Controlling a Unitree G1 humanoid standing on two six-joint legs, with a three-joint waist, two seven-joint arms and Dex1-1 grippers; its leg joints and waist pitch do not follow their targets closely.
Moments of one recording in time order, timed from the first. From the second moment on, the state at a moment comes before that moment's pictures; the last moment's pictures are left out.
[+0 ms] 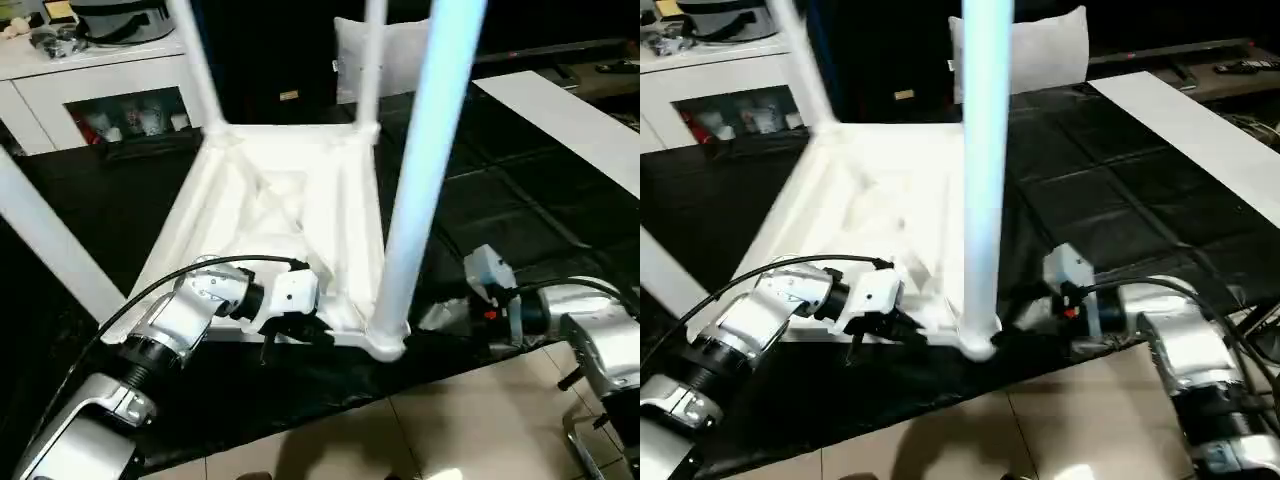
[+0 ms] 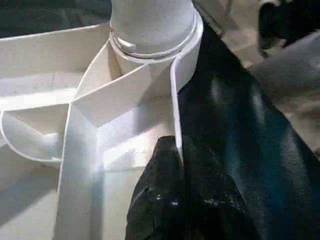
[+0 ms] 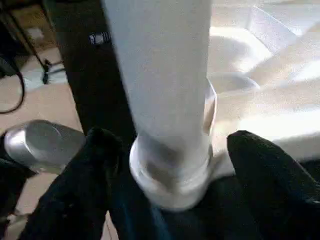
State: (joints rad) left arm -0.58 0.40 -0.44 0.48 0.07 -0.03 -1.35; right arm -0.38 -0.57 0.16 0.30 0.28 0.21 1.42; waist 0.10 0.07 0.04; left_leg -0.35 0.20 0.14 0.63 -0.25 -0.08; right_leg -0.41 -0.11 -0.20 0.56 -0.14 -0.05
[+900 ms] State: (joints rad) left arm -0.55 0.37 -0.35 0.42 0.07 0.26 -1.20; right arm -0.35 -0.32 0.09 0.25 0.26 0.40 1.02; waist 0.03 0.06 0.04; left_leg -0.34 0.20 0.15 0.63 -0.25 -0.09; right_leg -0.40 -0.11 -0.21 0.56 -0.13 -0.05
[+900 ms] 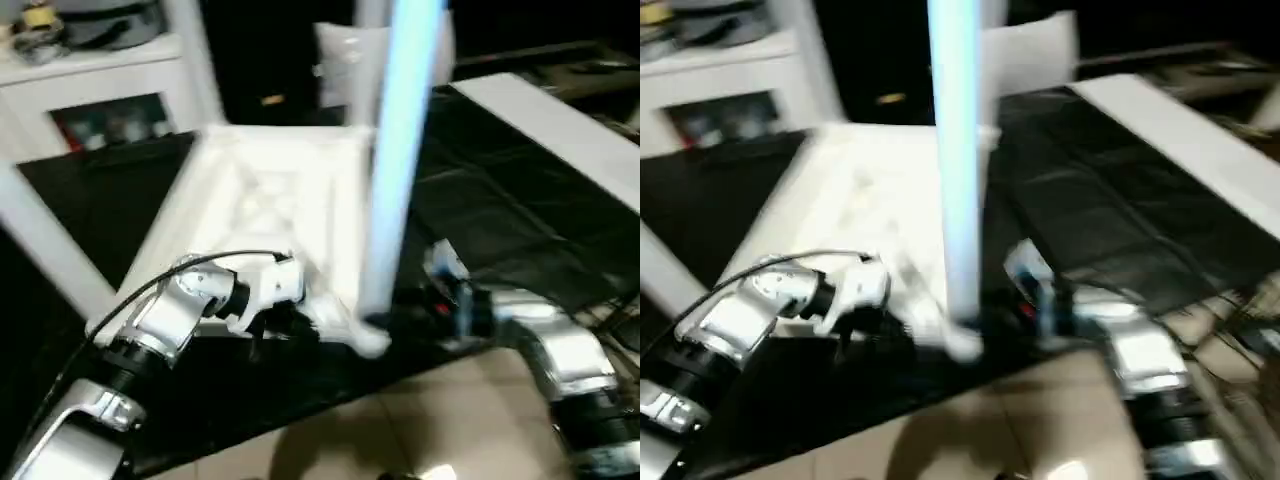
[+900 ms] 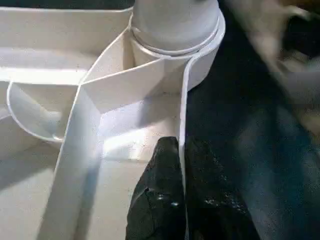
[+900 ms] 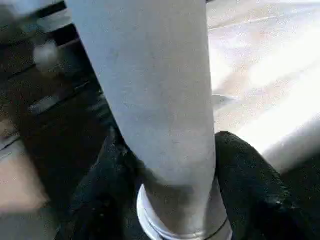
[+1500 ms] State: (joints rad) left arm -0.56 0.20 -0.29 0.41 0.08 0.39 -0.91; right arm -0.36 -0.17 -0.01 0.24 0.20 0.36 0.61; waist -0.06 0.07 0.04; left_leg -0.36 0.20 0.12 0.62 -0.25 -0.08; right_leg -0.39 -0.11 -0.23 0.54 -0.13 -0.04
